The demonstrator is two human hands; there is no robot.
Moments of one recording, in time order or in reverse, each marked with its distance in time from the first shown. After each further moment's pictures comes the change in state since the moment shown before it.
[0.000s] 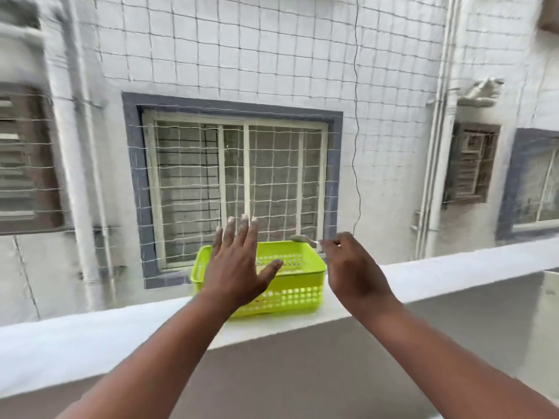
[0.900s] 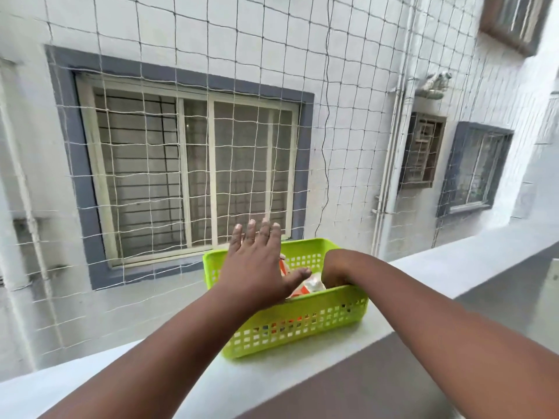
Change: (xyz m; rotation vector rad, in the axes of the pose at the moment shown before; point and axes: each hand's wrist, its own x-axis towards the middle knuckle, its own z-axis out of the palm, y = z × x) left_hand 0.054 -0.059 0.048 -0.078 -0.229 0.178; right_hand 0.104 -0.044 0.099 -0.402 -1.162 0.453
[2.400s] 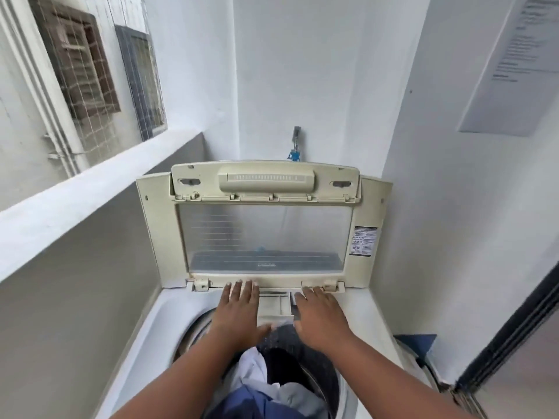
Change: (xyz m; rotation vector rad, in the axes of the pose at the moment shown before) left_hand -0.013 0.628 0.257 -0.138 -0.424 1.093; right_hand -0.177 0.481 0.418 0.301 0.170 0.821
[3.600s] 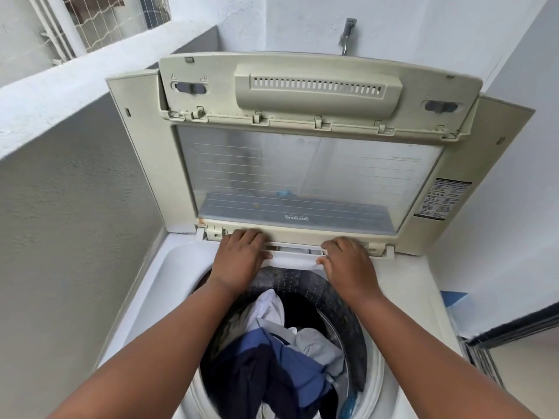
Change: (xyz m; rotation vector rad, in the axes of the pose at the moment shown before) left_hand 0.072 -0.057 0.079 -0.217 0.480 0.027; right_hand 0.088 0.030 0.080 0.108 0.355 -0.081
